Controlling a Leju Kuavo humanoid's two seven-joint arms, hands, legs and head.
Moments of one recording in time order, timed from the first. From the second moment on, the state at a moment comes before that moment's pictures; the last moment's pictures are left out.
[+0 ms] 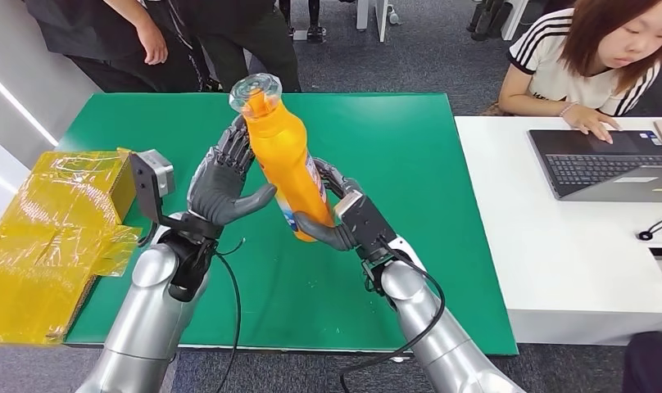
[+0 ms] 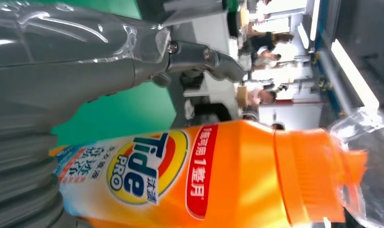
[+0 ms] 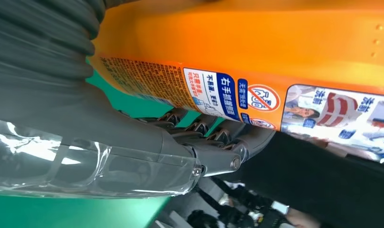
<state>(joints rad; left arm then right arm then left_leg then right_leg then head) -0.49 -0.11 -0.33 -1.31 0.14 -0.15 -0.39 -0.53 0.20 0.51 -1.05 0.14 0.01 -0.41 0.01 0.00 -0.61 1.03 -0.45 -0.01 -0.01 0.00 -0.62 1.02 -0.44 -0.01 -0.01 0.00</state>
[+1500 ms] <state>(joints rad) -0.62 -0.04 -0.38 -1.17 0.35 -0.32 -0.32 -0.49 0.08 0.50 -1.04 0.31 -0.12 -0.36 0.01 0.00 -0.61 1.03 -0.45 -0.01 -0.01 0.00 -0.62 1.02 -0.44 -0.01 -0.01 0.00</state>
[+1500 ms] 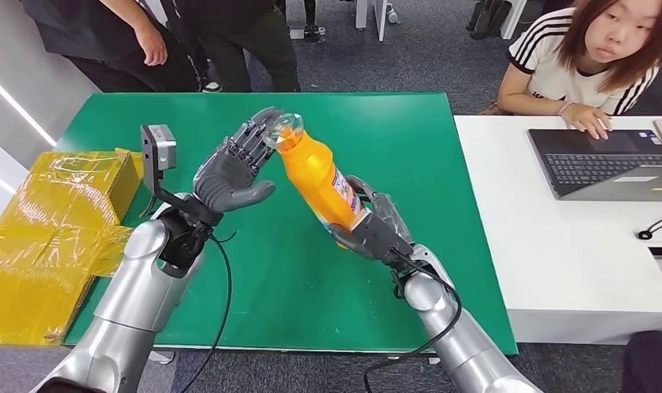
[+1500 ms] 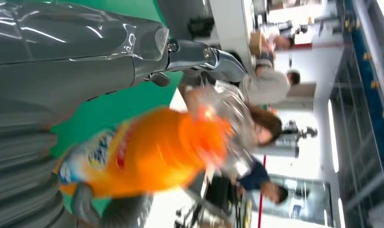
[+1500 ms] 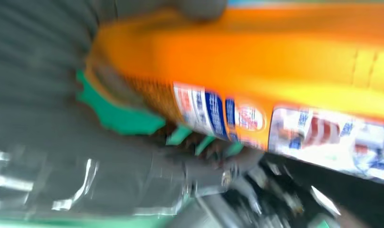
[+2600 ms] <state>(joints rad) -0.74 -0.03 -0.35 -1.01 0.44 -0.30 -0.32 -0.62 0.12 0.56 -0.91 0.28 -0.14 -0.36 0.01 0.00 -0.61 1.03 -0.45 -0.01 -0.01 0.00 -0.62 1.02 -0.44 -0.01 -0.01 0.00</state>
